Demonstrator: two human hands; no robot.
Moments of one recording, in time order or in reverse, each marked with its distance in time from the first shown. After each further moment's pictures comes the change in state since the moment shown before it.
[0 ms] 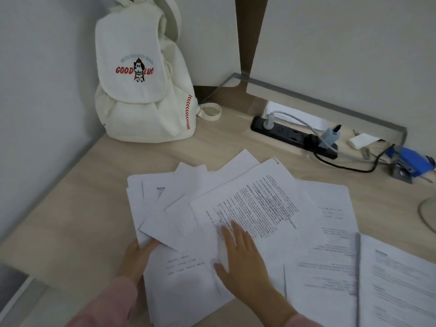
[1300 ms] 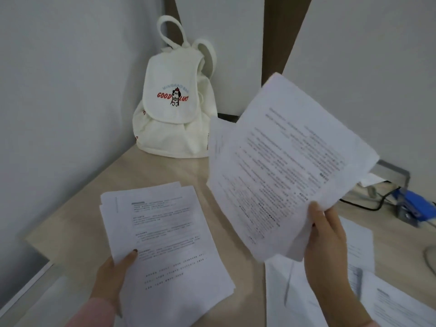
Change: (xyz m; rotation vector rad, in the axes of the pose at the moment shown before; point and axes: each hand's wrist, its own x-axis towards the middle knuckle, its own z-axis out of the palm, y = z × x) left_hand -0.025 -0.009 -0.053 -0.239 0.166 -0.032; right_hand 0.004 0.042 -0.161 1.674 0.530 0.360
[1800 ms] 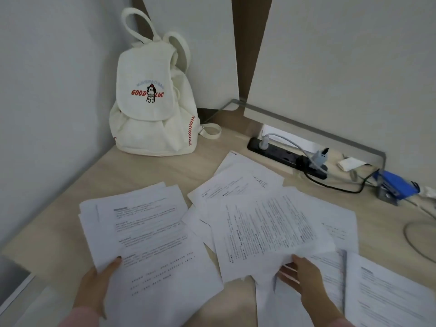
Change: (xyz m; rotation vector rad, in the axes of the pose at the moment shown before) left_hand 0.010 -0.011 -0.003 0.070 0.054 -0.045; right_hand 0.004 0.097 -0.090 -0.194 0.325 0.680
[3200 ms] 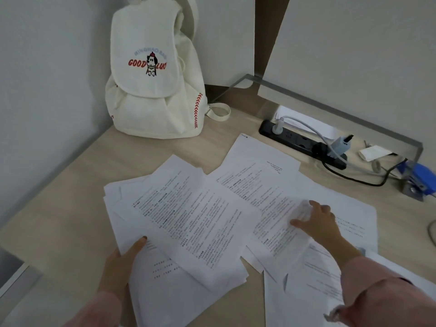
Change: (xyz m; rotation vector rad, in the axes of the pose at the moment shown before) left_hand 0.018 -0.014 0.039 -0.046 -0.103 -0.016; right_hand 0.083 -0.068 0.028 -1.295 0.083 -0.388
